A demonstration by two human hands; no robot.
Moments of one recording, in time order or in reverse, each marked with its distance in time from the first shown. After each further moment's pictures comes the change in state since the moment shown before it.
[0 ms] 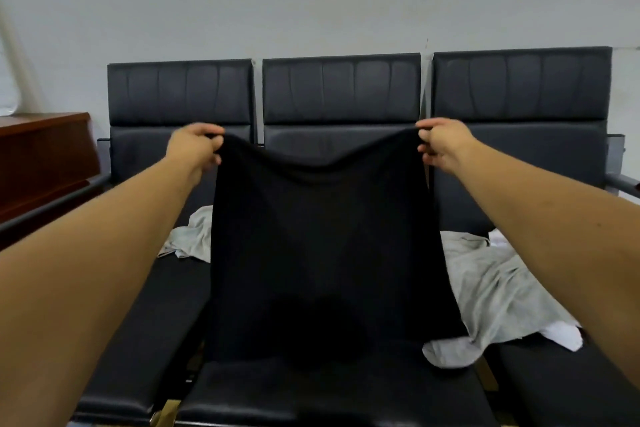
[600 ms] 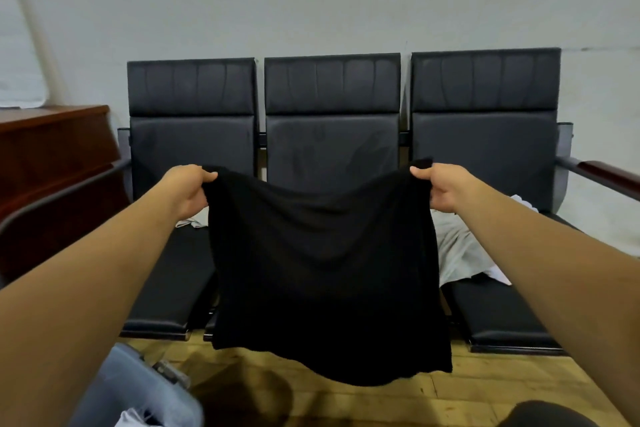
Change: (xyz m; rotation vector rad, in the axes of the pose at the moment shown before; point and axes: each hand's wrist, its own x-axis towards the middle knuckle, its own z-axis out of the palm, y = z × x) left_hand -0.129 -0.032 -0.068 -0.350 -0.171 -0.342; right_hand -0.166 0.037 -0.063 0.275 -0.181 0.344
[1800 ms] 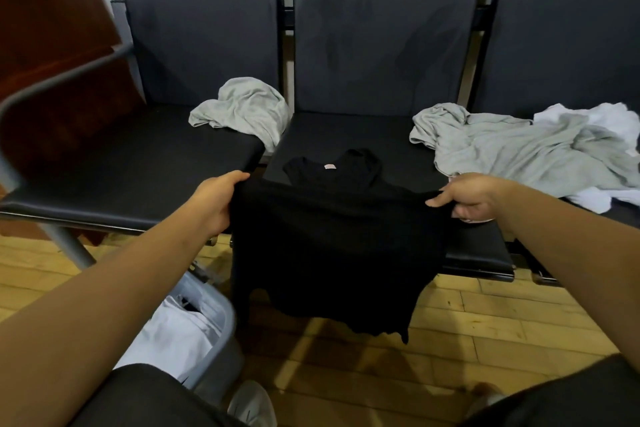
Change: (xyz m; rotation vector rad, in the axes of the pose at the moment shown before) left_hand -0.026 -0.181 -0.034 0.035 0.106 -0.335; right_hand 0.076 0.191 0.007 -0.503 -0.182 0.434
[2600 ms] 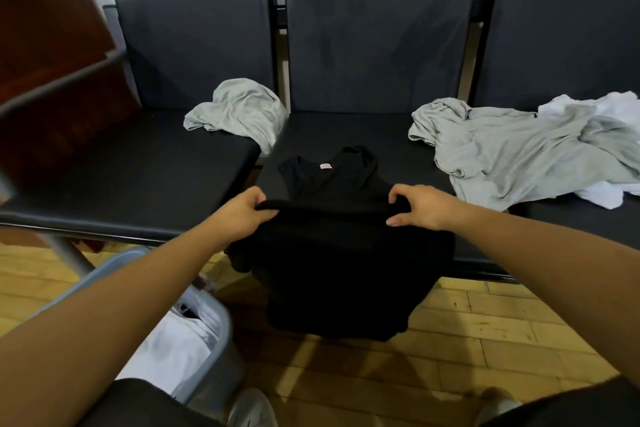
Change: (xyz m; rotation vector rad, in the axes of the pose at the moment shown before) left_hand -0.003 -0.021 0.022 0.912 -0.200 0.264; right_hand 0.014 0.015 0.041 -1.072 0.078 -0.506
